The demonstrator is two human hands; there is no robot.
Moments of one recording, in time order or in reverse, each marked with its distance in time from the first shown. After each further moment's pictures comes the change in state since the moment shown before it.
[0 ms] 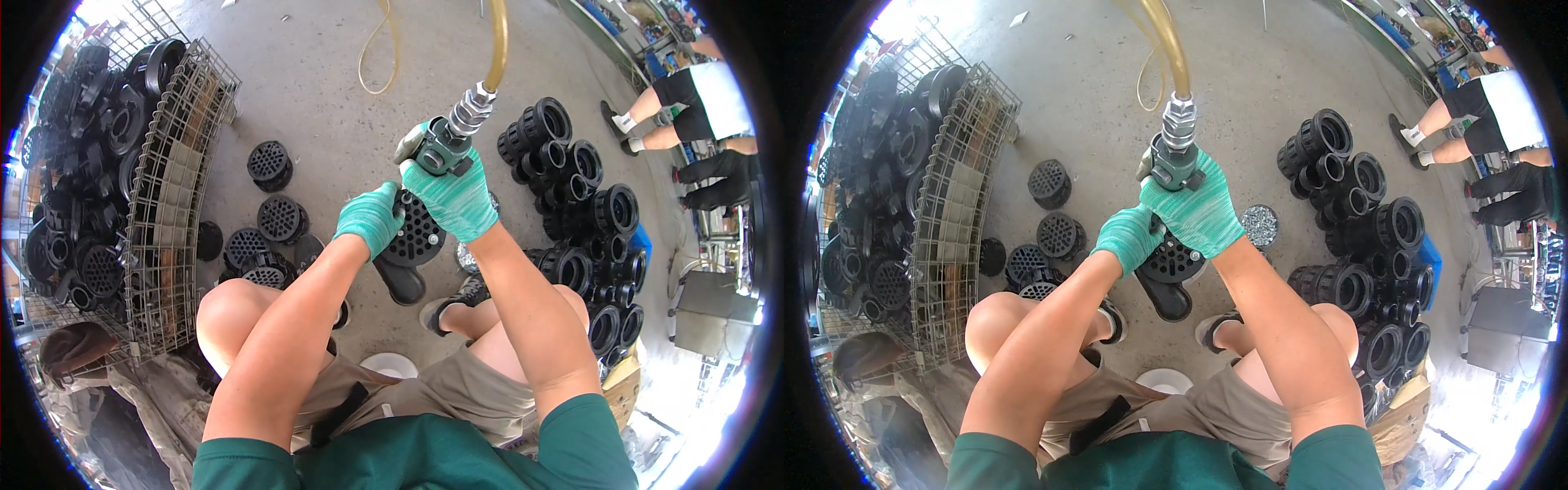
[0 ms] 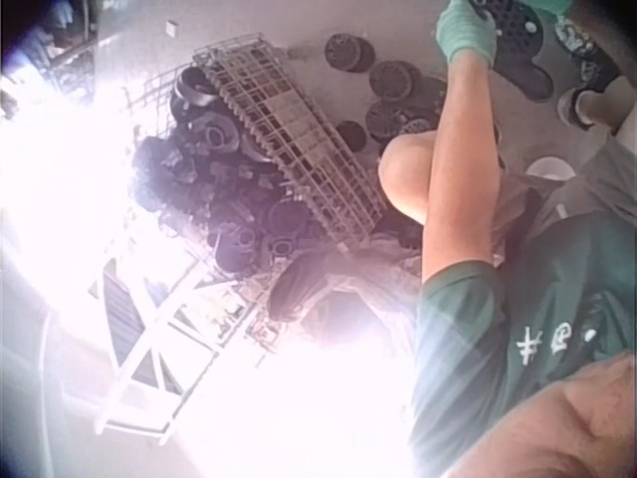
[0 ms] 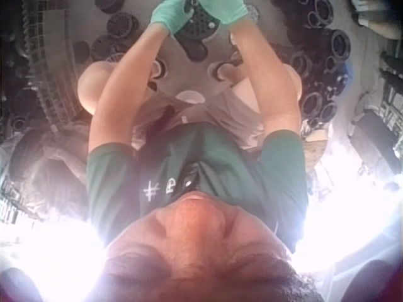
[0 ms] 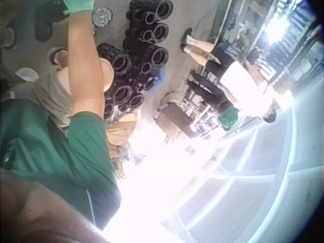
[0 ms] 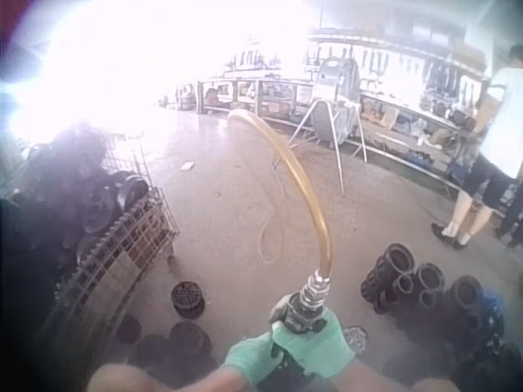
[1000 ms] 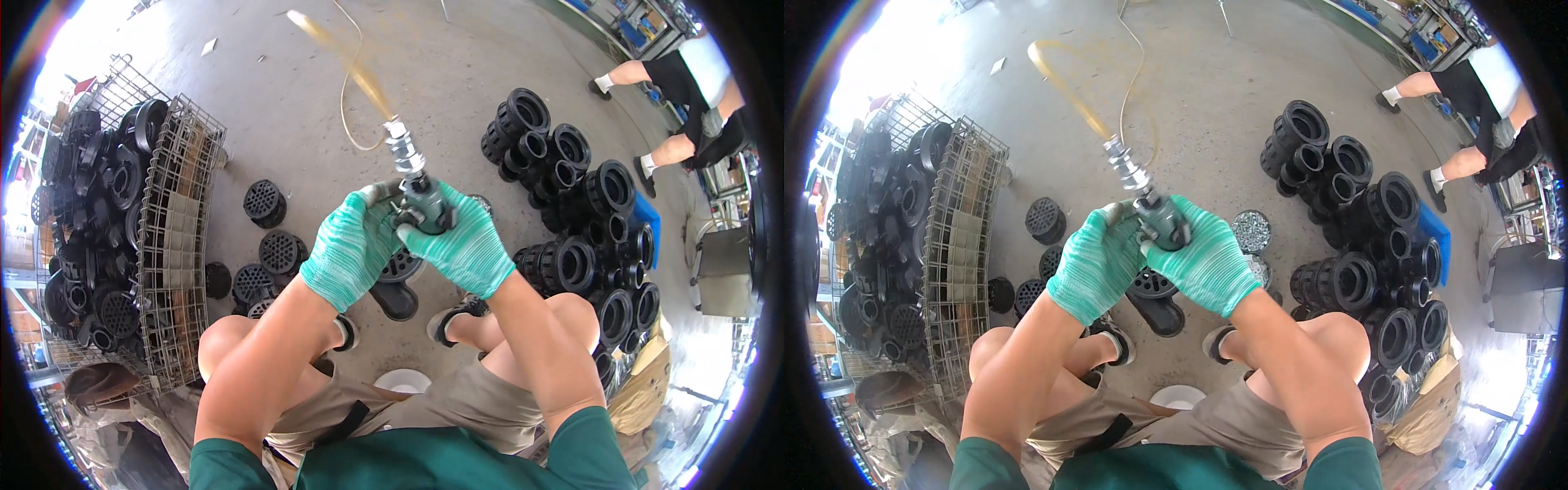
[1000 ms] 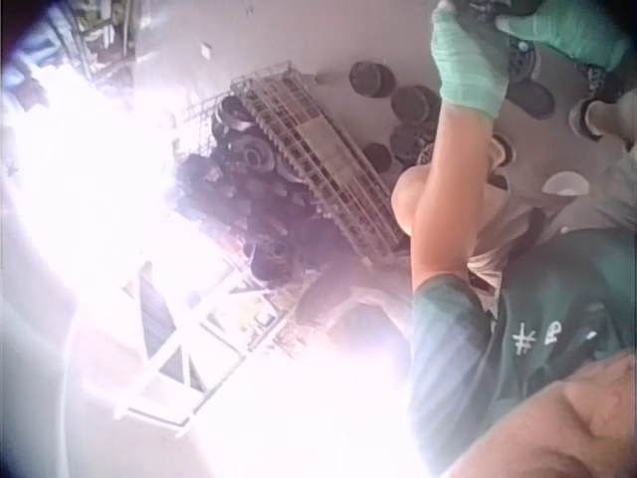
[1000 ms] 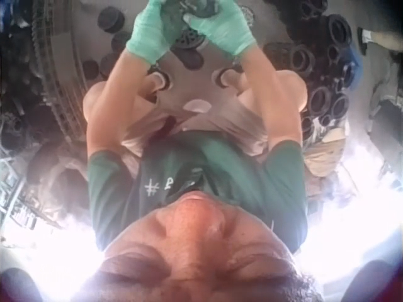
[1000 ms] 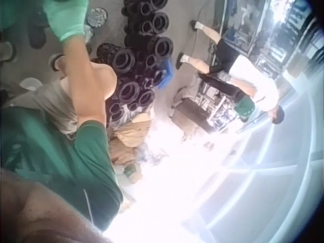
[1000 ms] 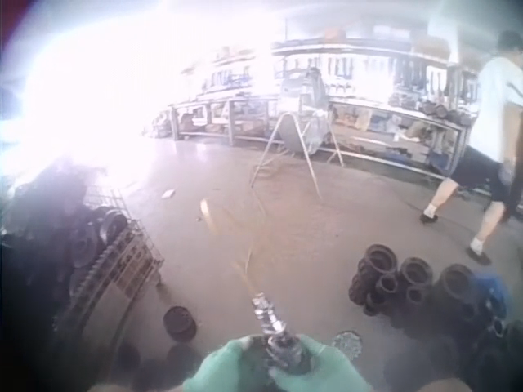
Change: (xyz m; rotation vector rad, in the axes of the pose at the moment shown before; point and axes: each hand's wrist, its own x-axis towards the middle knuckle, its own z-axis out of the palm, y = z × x) left_hand -0.047 0.073 -0.056 -1.911 -0.242 -0.113; right_hand -0.064 -0.037 -0.044 -0.260 0.028 0.243
